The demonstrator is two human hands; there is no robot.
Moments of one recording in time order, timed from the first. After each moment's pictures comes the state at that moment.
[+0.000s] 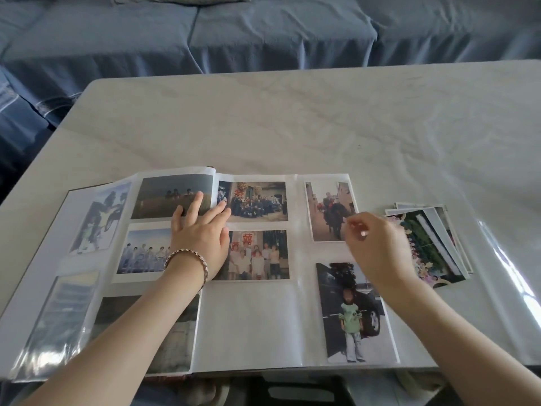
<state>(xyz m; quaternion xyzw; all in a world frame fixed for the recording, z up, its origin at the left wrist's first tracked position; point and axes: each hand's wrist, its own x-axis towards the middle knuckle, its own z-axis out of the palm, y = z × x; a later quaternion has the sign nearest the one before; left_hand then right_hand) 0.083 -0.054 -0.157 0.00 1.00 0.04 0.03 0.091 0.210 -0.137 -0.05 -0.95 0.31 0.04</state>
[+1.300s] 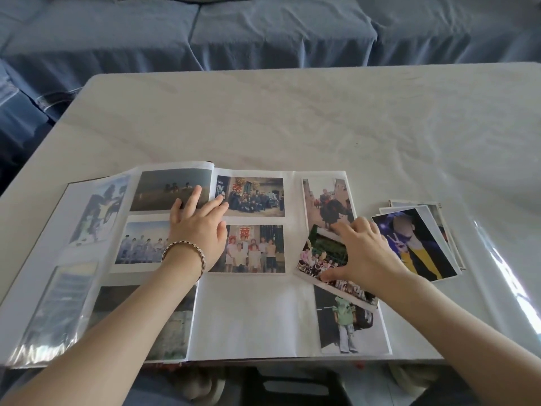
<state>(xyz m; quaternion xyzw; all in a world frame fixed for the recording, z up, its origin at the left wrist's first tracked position) 0.082 -0.054 -0.158 -0.01 1.00 0.05 0.02 0.094 0.217 -0.143 0.08 -0.98 0.11 -0.16</state>
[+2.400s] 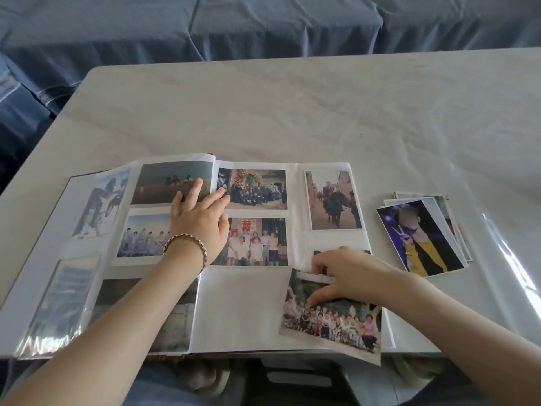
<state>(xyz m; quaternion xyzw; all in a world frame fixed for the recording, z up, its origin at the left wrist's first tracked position) 0.082 -0.055 -0.159 0.00 1.00 0.05 0.01 0.103 0.201 -0.145 0.23 -0.90 0.16 -0.34</state>
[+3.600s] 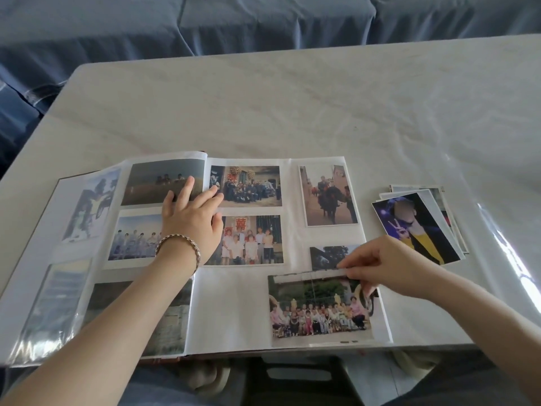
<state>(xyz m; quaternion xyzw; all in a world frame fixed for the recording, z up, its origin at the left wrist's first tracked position) 0.083 -0.054 -0.158 -0.01 1.00 0.05 0.01 0.116 0.251 -0.136 0.05 -0.83 0.45 -0.33</state>
